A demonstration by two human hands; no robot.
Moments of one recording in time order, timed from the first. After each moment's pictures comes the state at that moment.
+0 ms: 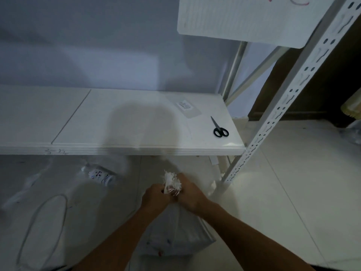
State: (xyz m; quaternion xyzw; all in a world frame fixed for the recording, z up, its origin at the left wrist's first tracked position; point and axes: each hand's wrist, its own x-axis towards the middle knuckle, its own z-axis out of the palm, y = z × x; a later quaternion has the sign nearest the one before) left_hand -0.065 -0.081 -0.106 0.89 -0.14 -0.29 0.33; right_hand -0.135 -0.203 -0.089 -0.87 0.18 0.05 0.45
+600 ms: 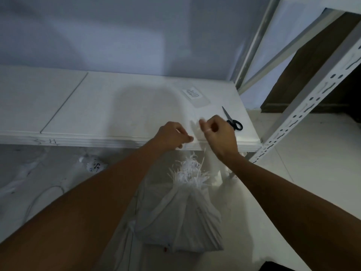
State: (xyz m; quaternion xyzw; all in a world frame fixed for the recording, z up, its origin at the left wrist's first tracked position) left_hand 0.047 -0.163 -0.029 0.84 -0.24 -0.26 0.41; right_hand -0.052 -0.303 -0.042 -0.86 0.27 -0.24 0.37
